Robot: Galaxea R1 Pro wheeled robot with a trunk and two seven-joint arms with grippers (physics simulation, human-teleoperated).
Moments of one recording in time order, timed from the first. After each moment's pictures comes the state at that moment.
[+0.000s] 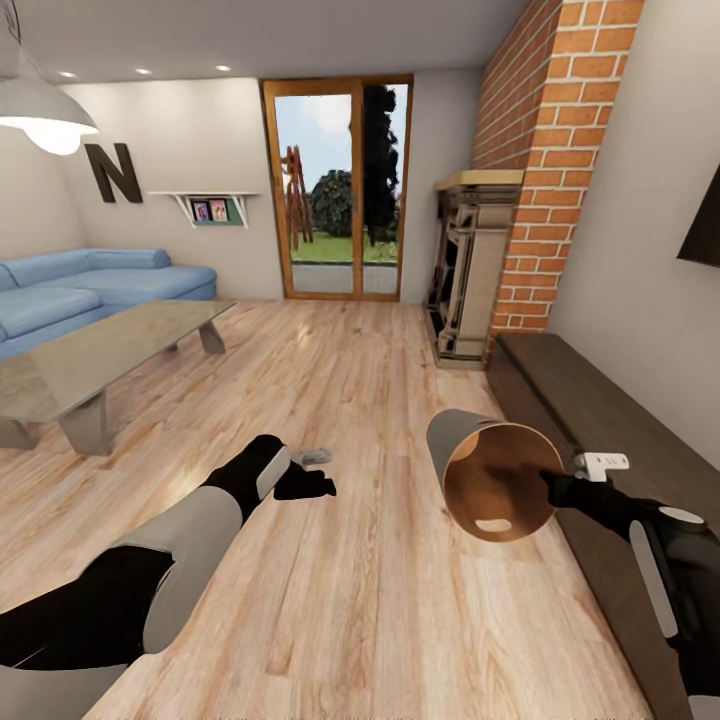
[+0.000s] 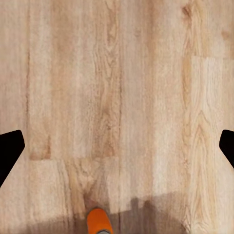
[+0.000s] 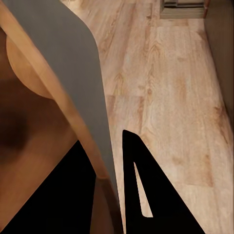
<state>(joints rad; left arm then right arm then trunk) -1.10 -0.13 -0.10 -0.30 0.25 0.84 -0.02 -0.43 -0.24 -0.27 -1.45 -0.05 0.70 0.41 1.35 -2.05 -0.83</state>
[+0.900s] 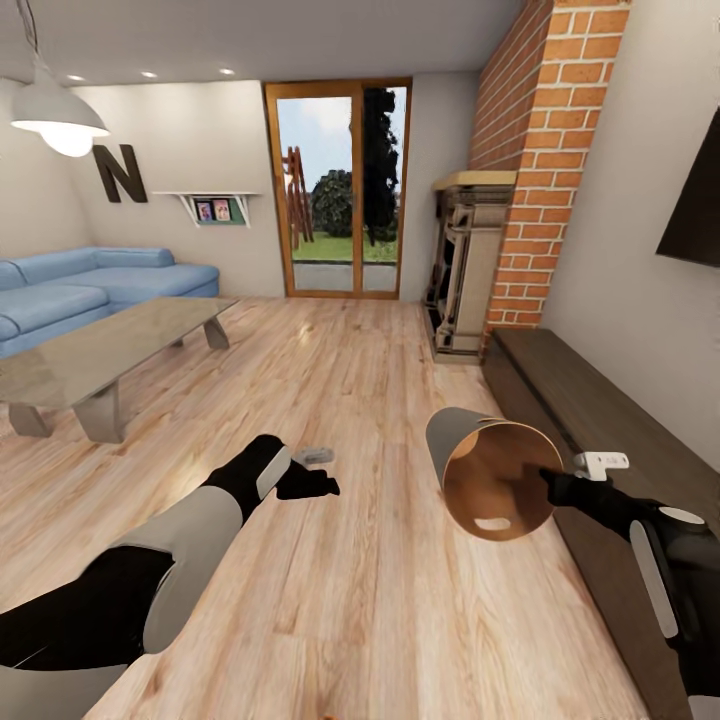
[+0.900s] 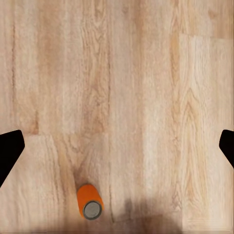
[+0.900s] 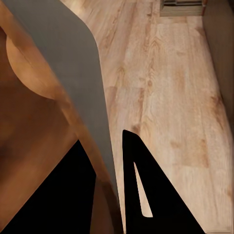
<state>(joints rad) -1.10 -0.13 -0.11 -0.30 0.25 0.84 -0.06 -0.43 -0.24 -0.27 -1.46 -0.05 0.69 0.41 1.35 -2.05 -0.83</state>
